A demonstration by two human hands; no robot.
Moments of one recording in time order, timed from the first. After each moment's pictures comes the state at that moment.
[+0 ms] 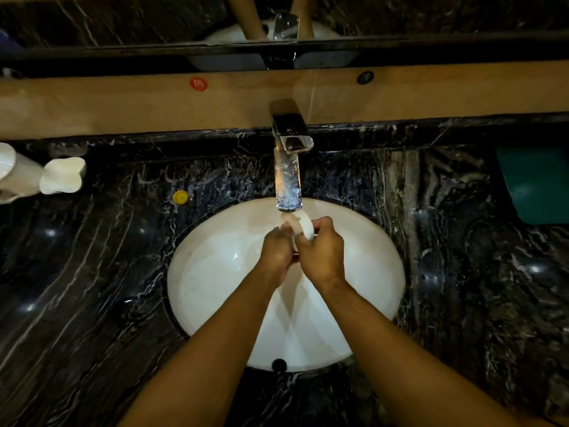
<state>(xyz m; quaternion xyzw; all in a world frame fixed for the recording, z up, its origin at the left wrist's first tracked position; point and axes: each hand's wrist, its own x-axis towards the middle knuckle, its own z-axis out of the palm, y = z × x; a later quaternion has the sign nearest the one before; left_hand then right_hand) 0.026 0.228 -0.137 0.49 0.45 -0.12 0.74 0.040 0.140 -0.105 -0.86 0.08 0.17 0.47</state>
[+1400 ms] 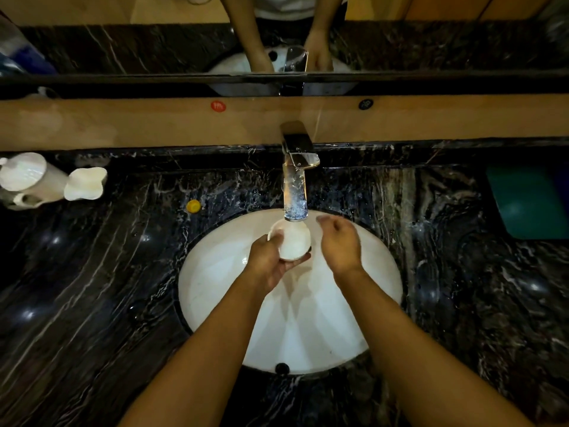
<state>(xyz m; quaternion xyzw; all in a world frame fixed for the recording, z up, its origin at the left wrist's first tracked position) 0.010 0.259 -0.107 0.34 0.44 -0.08 0.83 0.065 0.132 -0.061 -0.81 0.15 0.18 0.54</state>
